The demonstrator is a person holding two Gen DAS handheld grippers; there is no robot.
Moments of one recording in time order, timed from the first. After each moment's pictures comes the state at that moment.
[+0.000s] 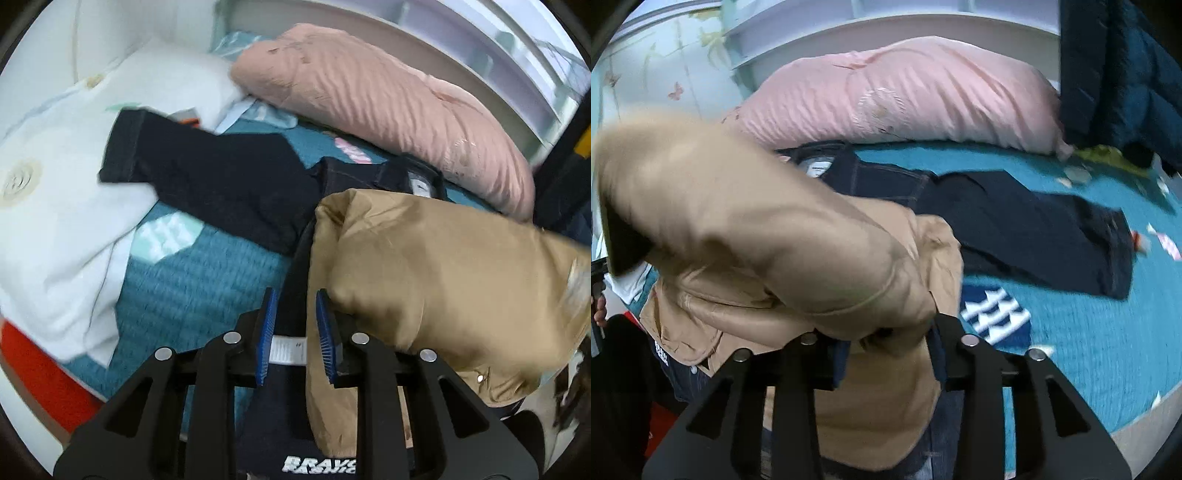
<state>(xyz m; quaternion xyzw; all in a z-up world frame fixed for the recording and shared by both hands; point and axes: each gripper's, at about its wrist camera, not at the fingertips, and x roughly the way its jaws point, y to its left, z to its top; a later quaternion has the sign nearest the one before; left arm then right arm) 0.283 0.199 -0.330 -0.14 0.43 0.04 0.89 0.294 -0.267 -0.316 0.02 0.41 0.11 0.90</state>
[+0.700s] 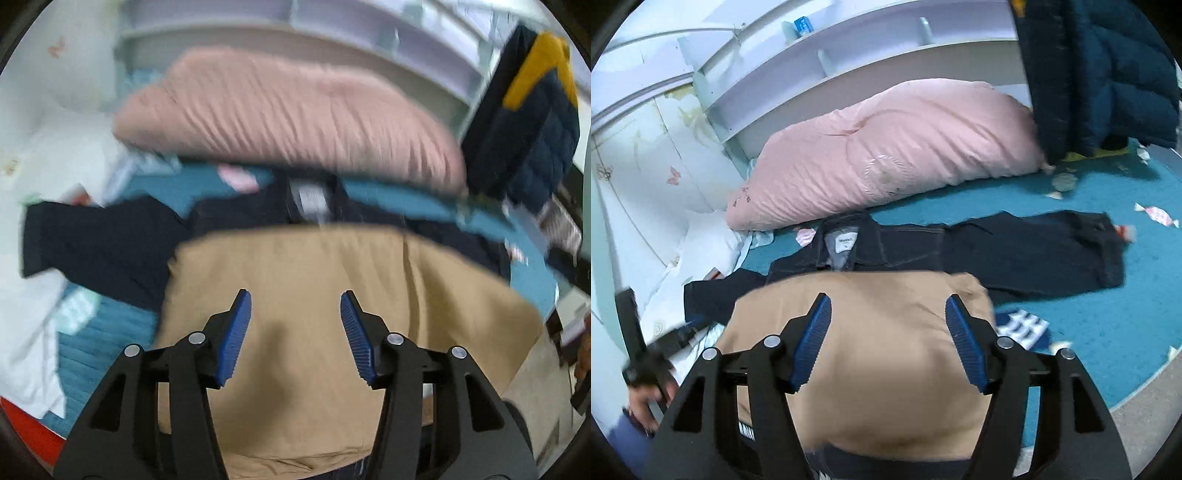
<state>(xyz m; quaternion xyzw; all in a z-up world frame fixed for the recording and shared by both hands) 0.329 0.068 -0.289 -0.06 0.43 -0.10 0.90 0.307 -0.219 -0.235 0.13 0.37 0.09 0.91</state>
